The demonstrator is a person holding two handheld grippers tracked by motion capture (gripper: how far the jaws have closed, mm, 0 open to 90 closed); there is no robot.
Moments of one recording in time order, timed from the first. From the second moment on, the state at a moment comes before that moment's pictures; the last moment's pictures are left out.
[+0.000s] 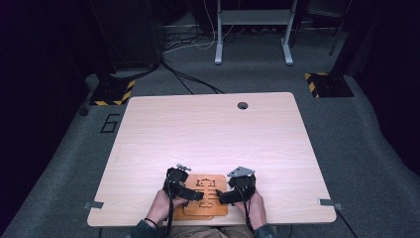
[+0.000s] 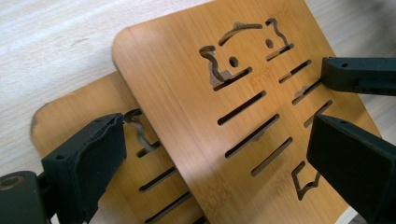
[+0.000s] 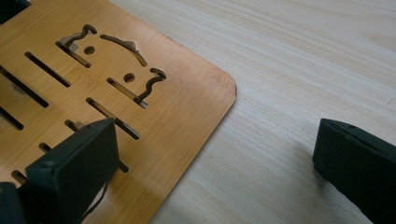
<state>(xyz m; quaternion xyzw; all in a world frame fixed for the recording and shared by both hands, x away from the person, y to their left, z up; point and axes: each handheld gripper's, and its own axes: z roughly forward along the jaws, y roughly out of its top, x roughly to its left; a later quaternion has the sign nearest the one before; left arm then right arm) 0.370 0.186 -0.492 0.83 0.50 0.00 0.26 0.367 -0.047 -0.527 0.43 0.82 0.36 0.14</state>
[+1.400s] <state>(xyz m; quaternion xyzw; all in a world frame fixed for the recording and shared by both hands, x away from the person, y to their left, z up) 0.379 0.173 -0.463 0.82 0.50 -0.04 0.26 0.366 -0.055 -0.527 0.45 0.80 0.37 0.13</state>
